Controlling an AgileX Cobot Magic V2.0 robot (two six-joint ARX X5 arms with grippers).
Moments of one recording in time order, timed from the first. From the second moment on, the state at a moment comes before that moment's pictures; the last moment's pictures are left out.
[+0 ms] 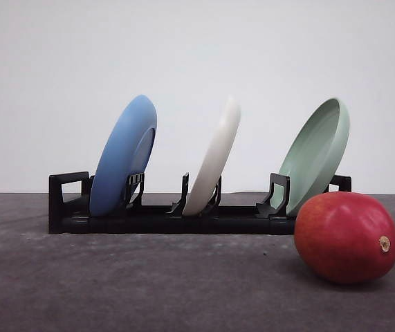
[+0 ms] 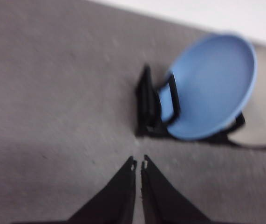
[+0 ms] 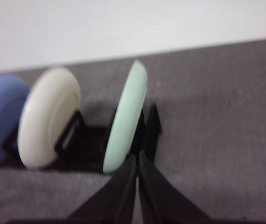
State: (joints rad) left_arx -0.05 0.57 0.74 -0.69 0.16 -0.21; right_arx 0.00 0.53 0.67 -0.46 -0.31 0.19
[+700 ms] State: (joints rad) left_arx -0.30 0.88 0.92 -0.54 0.26 0.17; right_arx 0.36 0.67 0.67 -0.46 -0.31 -0.10
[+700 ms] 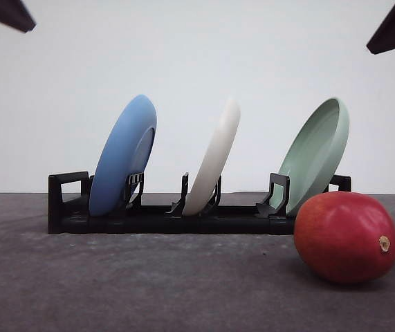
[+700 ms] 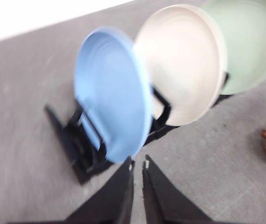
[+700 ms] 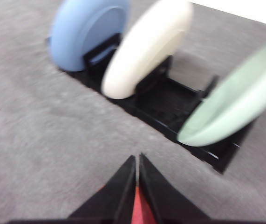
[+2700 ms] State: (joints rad) left_arx -0.81 1.75 1.10 0.16 -0.23 0.06; right_arx 0.36 0.62 0.67 -0.48 -0.28 -0.10
